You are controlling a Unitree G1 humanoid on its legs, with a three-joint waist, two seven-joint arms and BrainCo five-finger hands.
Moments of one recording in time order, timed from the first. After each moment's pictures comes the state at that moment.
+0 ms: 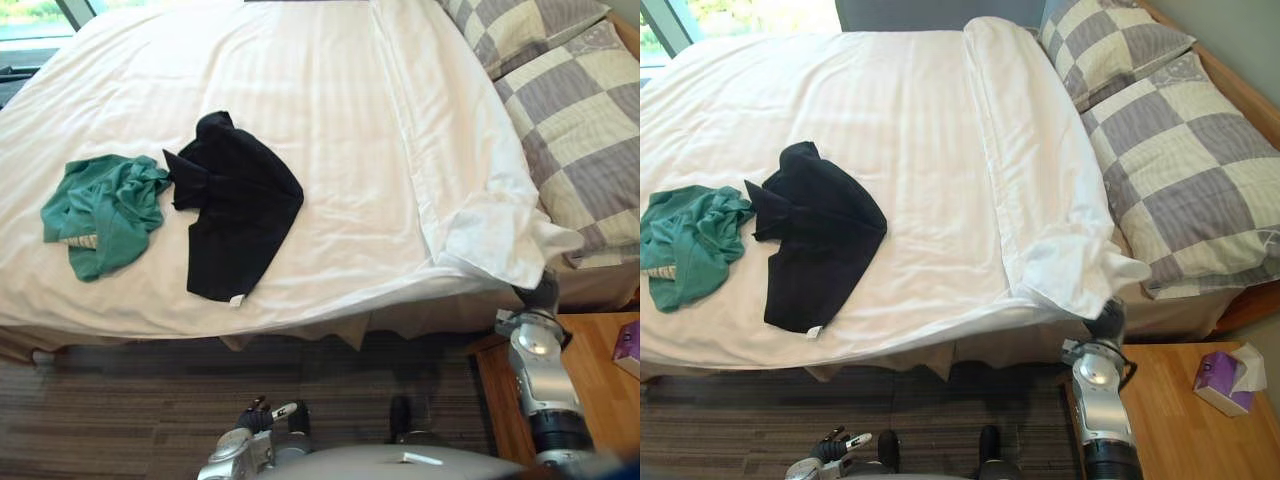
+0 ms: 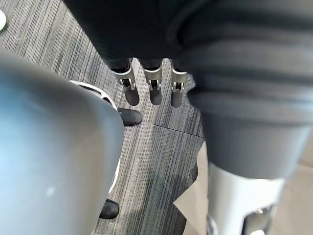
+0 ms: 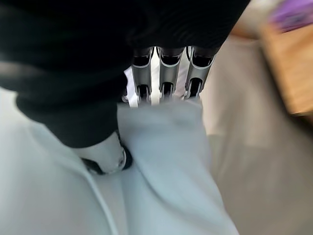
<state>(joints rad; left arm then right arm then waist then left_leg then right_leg) 0.12 0.12 0.01 0.98 -0.32 0.03 -0.03 0.00 -0.18 -0.28 0.27 0.05 0.06 -0.45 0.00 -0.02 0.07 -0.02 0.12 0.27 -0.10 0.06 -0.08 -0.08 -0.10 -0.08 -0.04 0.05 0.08</state>
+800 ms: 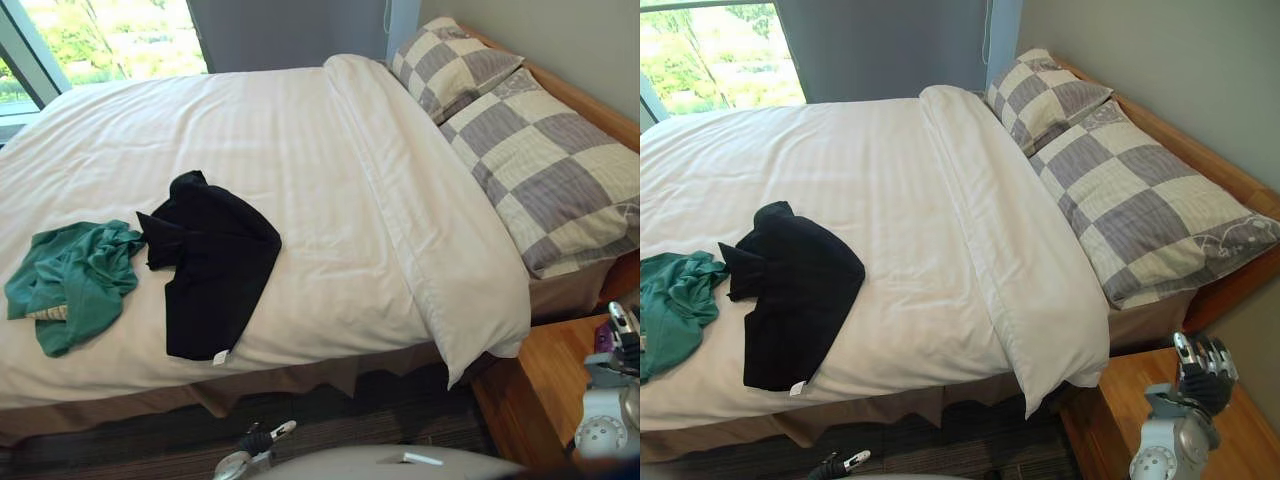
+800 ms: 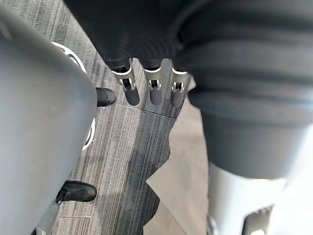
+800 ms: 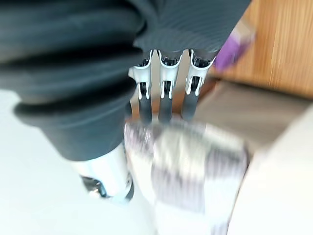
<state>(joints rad) 0.19 0.07 0.12 0.95 -0.30 0.06 -0.06 0.12 -0.16 -0.57 0.12 0.76 -0.09 -0.09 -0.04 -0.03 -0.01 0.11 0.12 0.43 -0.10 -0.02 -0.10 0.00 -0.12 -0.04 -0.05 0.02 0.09</state>
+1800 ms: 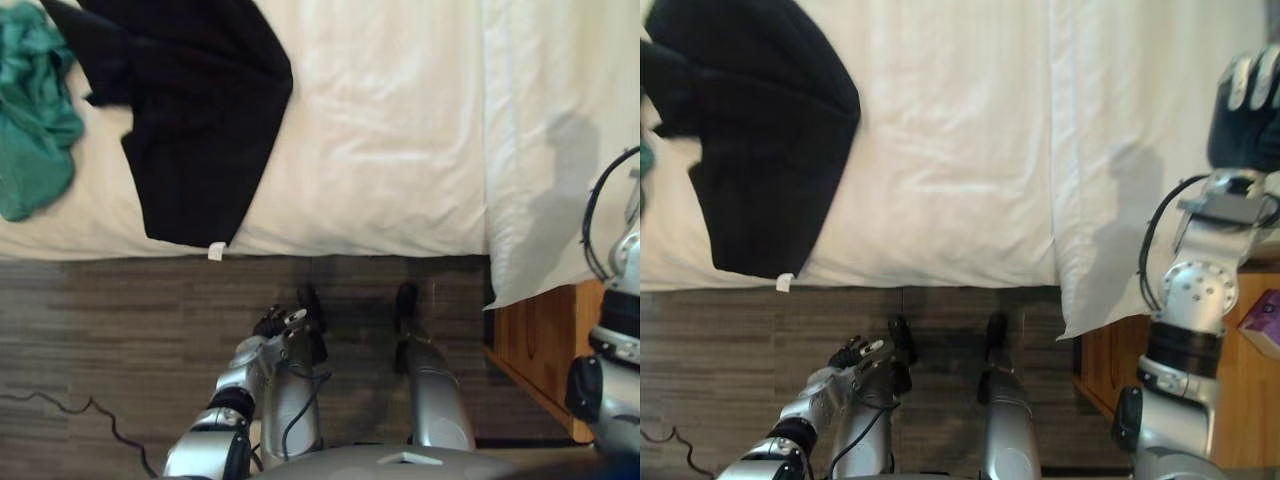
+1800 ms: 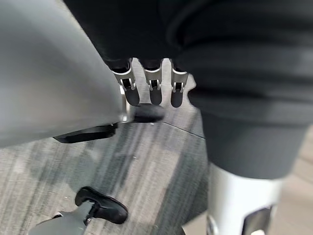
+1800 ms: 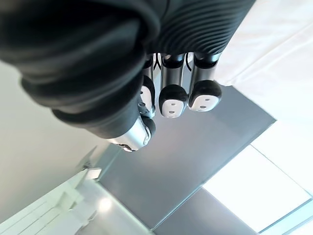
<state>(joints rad) -0.32 0.13 0.08 0.96 -0.46 0.10 -0.03 -0.68 -0.58 -0.39 0.07 1.43 -0.14 0.32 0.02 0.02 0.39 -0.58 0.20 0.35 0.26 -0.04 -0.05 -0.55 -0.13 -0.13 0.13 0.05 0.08</state>
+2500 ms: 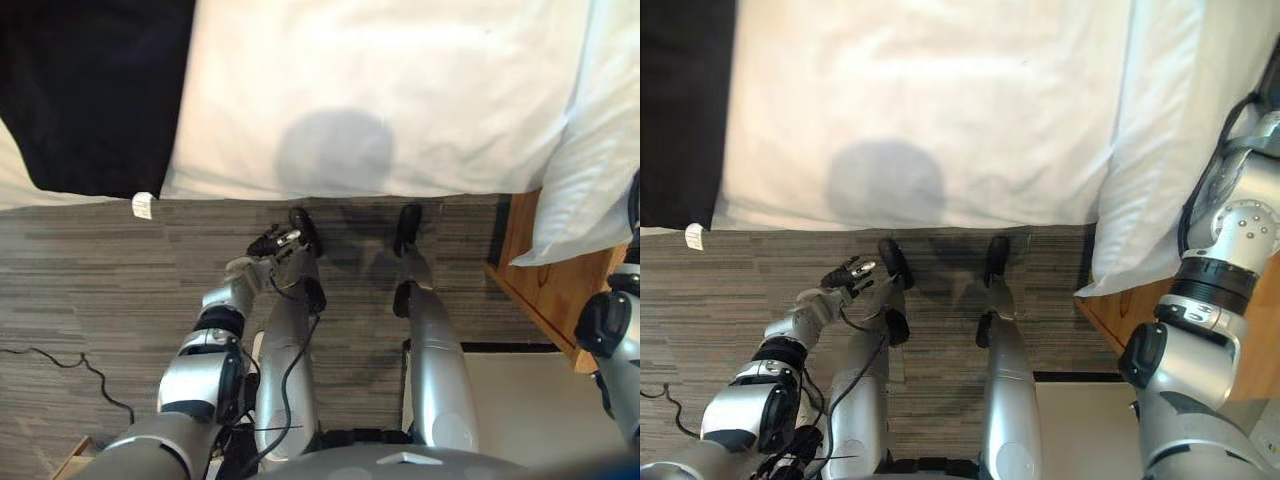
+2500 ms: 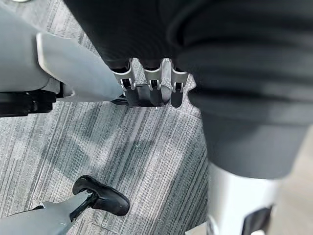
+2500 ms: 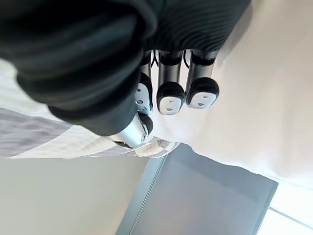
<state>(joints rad) -0.60 0.24 0.21 0.98 -0.46 0.23 -0.16 -0.89 -0.54 -0.52 0.48 1.63 -0.01 0.32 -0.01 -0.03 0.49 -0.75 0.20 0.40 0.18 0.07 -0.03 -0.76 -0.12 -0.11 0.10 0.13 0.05</state>
